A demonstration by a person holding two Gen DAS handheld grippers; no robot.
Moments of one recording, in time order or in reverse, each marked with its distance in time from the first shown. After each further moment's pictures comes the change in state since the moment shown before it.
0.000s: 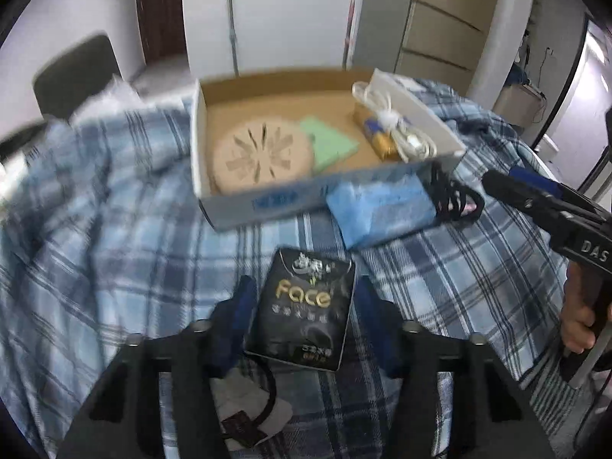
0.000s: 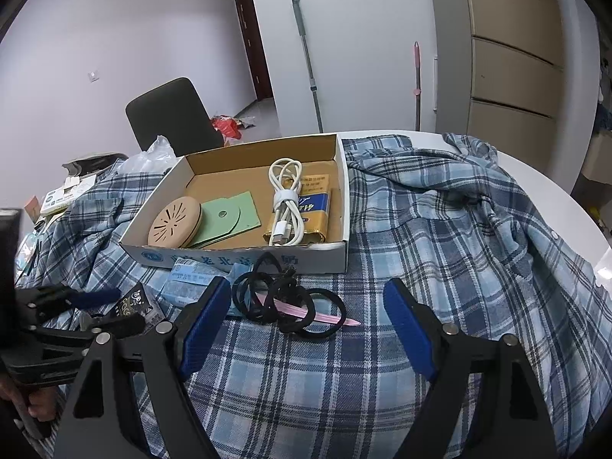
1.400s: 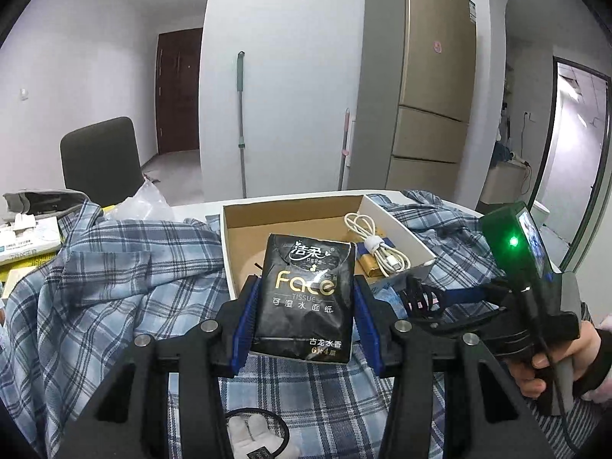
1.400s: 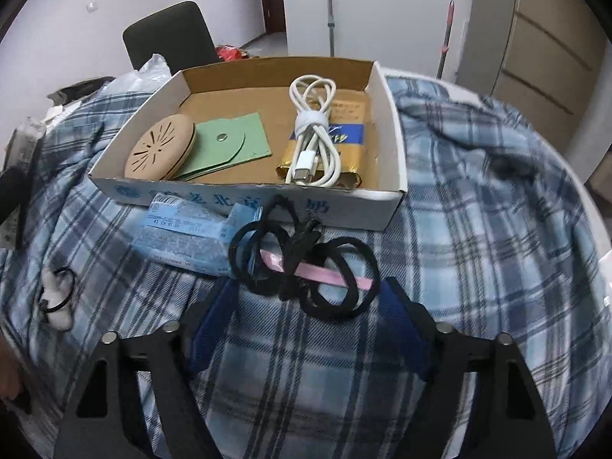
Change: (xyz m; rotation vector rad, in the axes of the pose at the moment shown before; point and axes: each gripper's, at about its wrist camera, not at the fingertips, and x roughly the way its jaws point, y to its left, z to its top) left arm -0.075 0.001 -0.003 0.019 -0.465 0.013; right arm 0.057 0.026 -0.004 -0.128 0.253 -0.041
